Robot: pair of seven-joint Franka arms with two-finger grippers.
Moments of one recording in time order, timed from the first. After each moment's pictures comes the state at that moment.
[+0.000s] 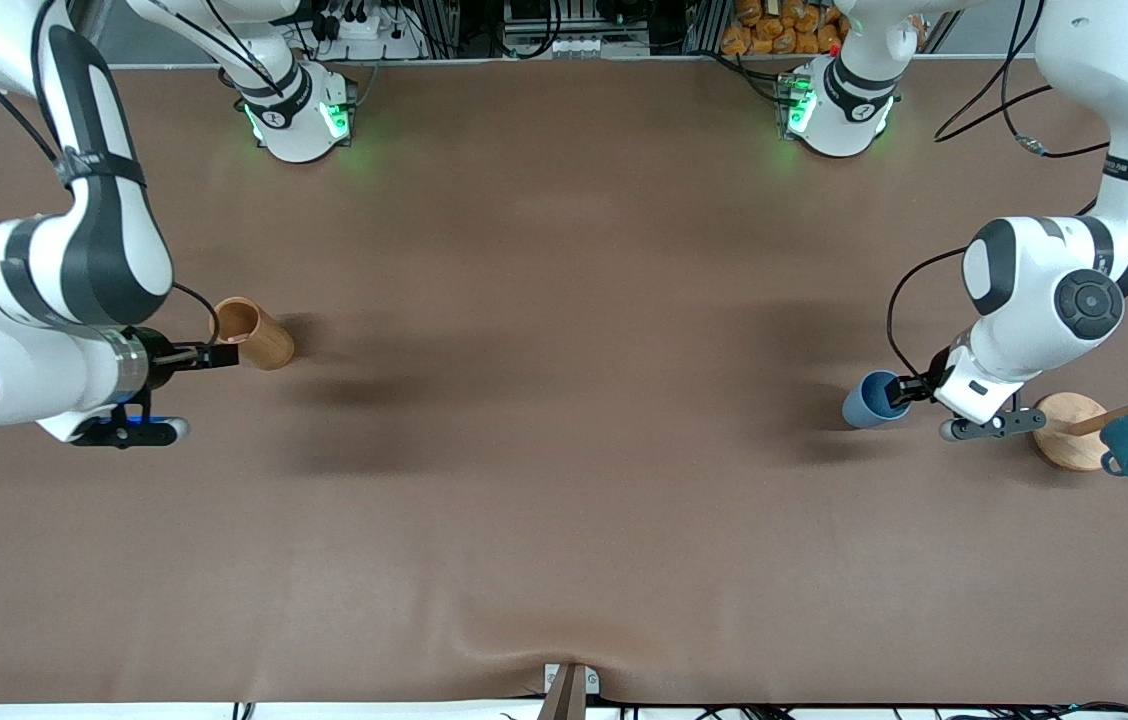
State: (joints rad) left arm 0.08 0.33 -0.10 -2.07 0.02 2.41 -0.15; right arm 0.05 0.43 0.02 -1.54 0.01 1.50 0.06
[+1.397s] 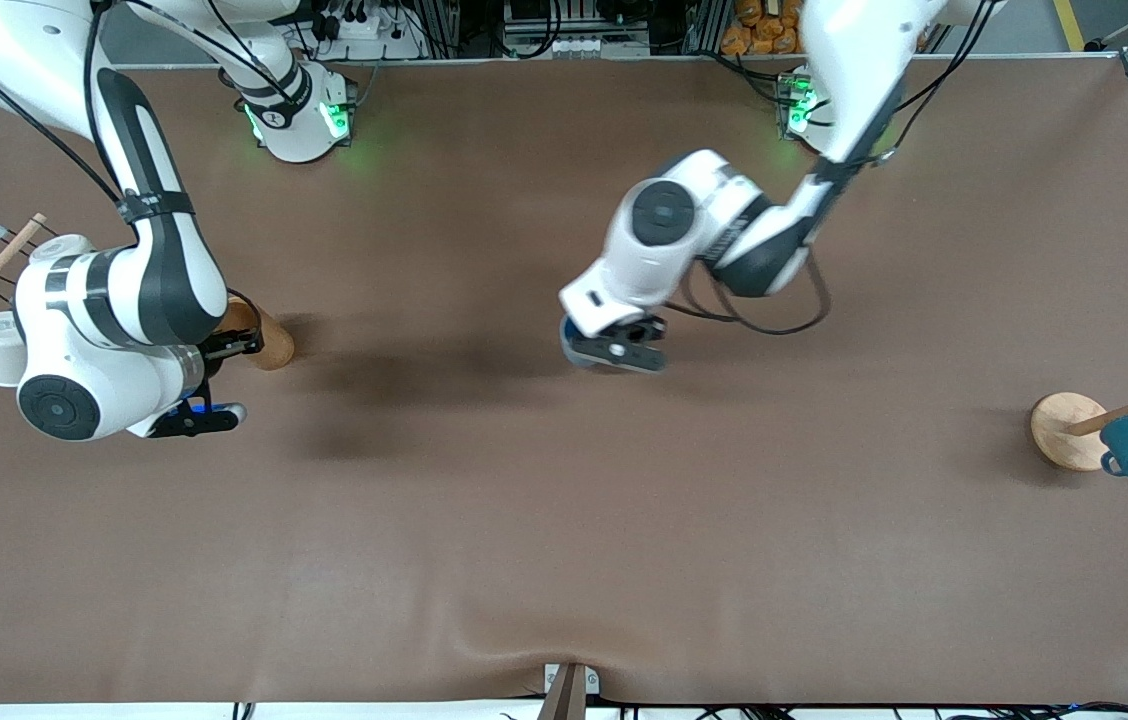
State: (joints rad) left arm -0.43 0.56 -0.40 -1.67 0.18 2.24 -0.67; right arm 0.08 0.46 0.01 -1.61 0.00 1.49 -0.01
